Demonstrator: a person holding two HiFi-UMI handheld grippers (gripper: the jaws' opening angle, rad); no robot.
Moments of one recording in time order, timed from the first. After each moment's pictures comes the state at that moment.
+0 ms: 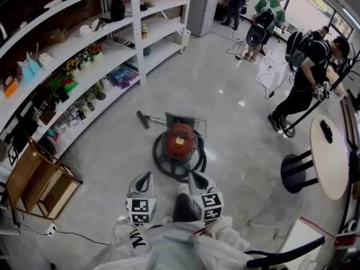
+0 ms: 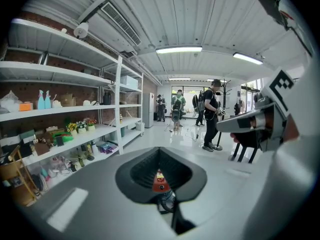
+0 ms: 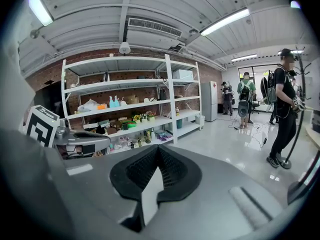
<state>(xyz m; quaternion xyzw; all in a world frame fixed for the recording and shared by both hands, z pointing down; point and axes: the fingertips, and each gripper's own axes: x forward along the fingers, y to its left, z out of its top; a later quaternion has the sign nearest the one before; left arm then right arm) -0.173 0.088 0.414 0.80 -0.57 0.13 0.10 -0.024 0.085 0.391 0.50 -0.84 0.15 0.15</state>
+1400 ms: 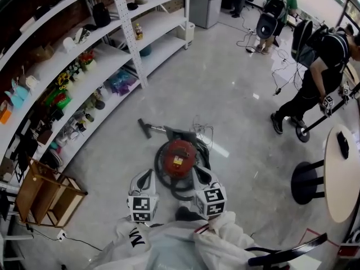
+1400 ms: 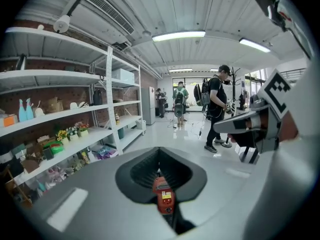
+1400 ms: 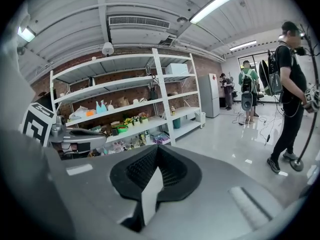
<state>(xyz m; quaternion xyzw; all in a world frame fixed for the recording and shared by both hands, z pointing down) -0.114 -0.088 0.412 0.79 -0.58 0.18 0.10 0.042 -0.105 0.405 0.47 -0.85 0.19 0.14</state>
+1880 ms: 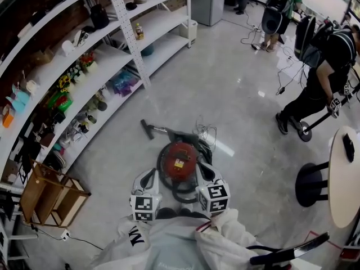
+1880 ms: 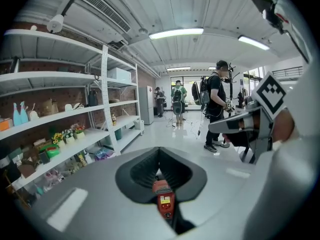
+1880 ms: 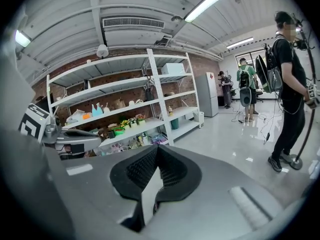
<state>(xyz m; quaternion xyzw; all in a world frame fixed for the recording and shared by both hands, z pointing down) -0.089 -0.118 0.407 0.79 -0.57 0.19 0.10 0.065 -0.146 0.411 0.48 -0.85 0.21 0.13</state>
